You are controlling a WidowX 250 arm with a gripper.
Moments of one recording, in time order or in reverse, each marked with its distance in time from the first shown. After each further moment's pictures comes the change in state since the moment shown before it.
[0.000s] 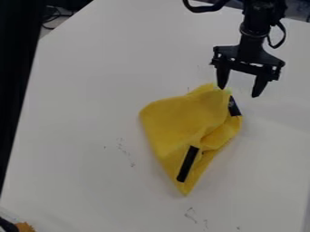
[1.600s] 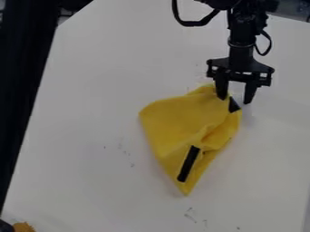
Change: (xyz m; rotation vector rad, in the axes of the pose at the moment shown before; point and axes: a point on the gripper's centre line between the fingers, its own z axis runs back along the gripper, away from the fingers) arm 0.007 0.007 -0.032 -0.112 0.032 0.024
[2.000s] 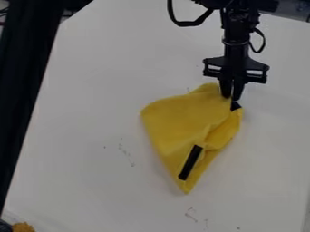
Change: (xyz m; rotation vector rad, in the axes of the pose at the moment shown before) arm 0.004 0.005 -0.003 -0.029 0.006 -0.011
